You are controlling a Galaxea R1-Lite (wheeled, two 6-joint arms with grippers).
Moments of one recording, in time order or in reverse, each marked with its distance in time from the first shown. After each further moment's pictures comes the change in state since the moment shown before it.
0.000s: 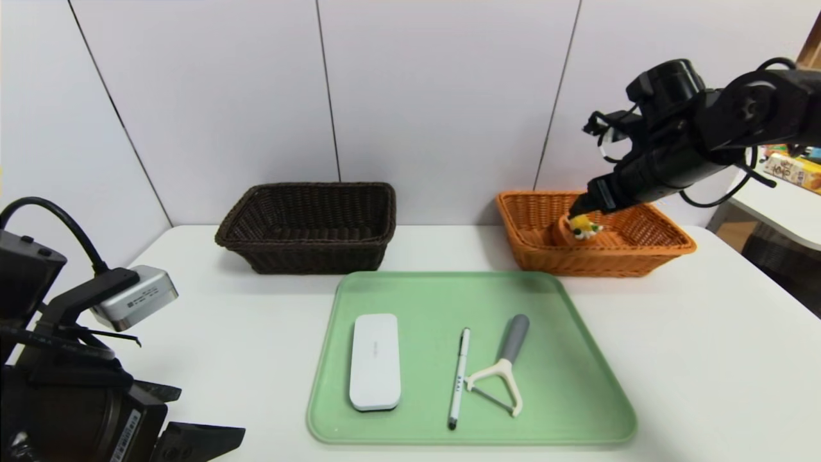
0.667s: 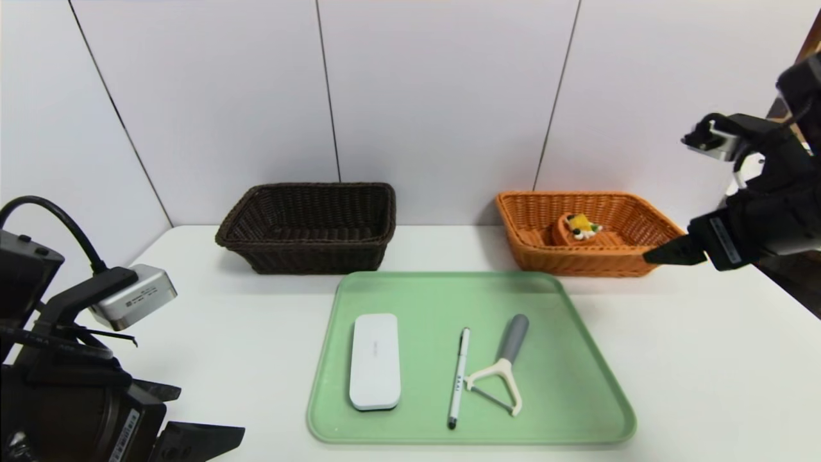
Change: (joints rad) left arm 0.000 -0.003 -0.001 0.000 0.000 0.000; right arm 0.037 -0.499 0.526 0.001 0.035 0.007
